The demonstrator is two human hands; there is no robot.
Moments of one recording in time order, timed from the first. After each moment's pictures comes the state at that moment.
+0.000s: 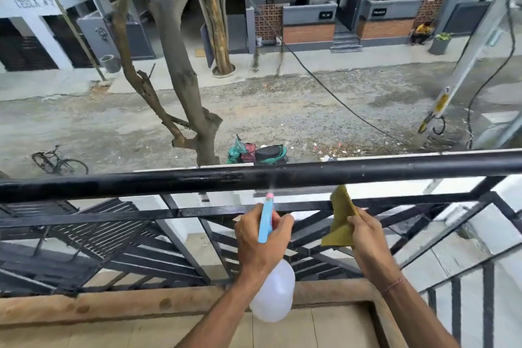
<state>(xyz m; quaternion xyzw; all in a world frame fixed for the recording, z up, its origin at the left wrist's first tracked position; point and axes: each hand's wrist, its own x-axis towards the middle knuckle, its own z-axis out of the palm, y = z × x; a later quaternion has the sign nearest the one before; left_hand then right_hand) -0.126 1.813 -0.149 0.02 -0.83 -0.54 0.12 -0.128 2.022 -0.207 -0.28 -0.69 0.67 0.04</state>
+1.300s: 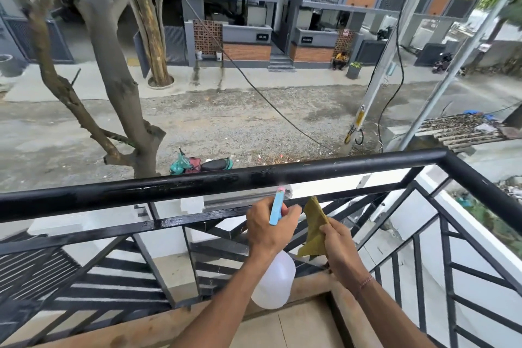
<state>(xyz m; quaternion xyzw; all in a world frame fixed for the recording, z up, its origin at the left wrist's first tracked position) -0.136 1.809 -0.140 -0.06 -0.81 -0.58 0.00 -0.073 1.954 -0.172 -0.31 -0.73 0.61 0.08</state>
